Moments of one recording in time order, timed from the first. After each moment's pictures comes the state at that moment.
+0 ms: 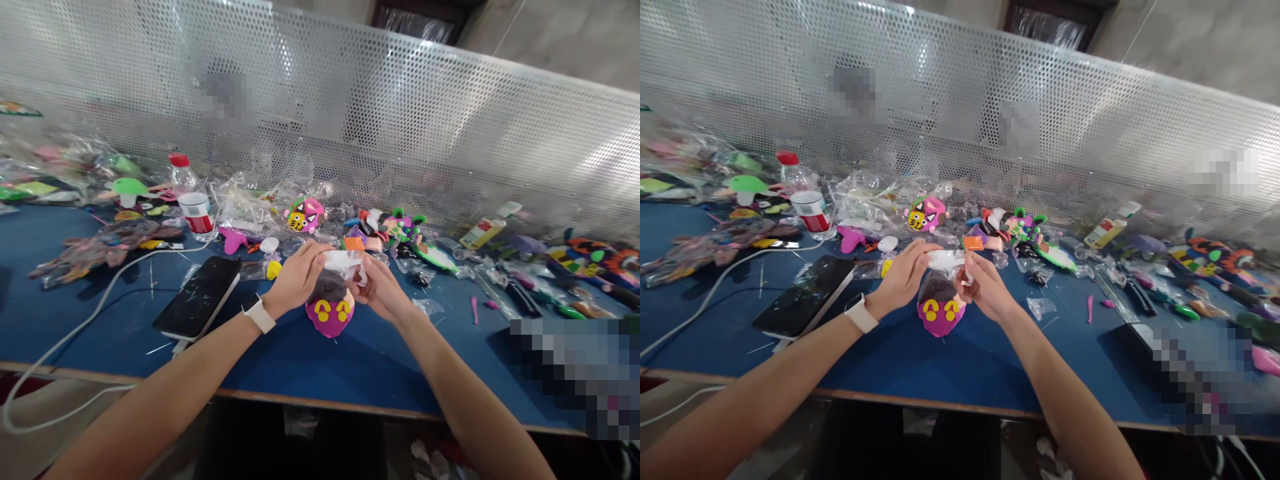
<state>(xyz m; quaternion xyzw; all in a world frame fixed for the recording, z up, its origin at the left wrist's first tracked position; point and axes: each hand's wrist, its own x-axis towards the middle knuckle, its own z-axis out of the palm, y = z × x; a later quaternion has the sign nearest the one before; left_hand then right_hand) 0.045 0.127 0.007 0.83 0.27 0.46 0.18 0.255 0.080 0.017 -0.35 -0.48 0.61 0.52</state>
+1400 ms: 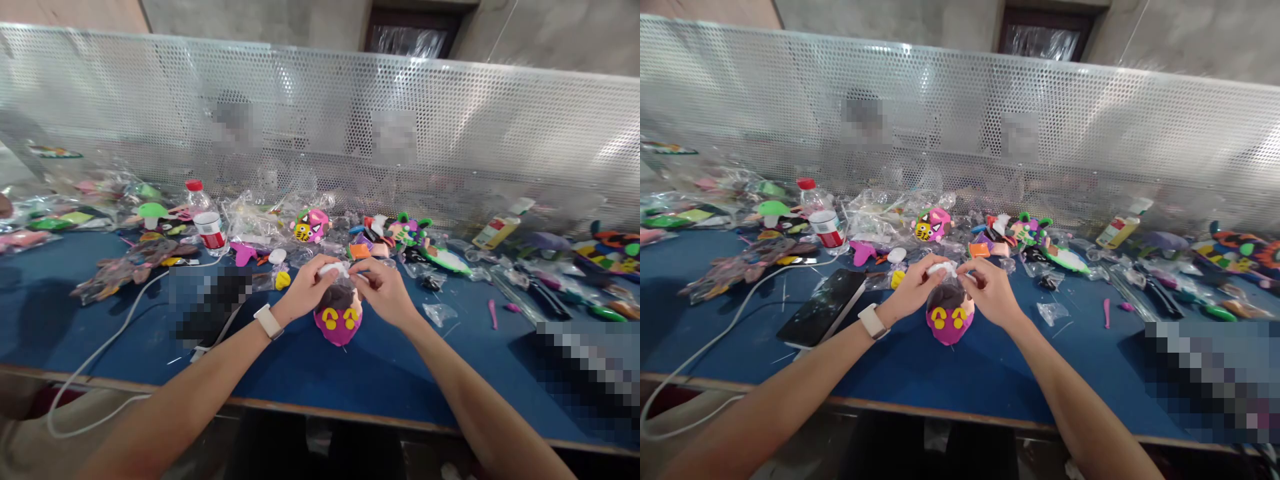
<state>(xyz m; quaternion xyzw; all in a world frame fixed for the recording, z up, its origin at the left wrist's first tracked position) 0.052 0.130 0.000 0.77 0.29 0.45 0.34 0.260 0.085 0.008 -0.42 -0.70 0.27 0.51</state>
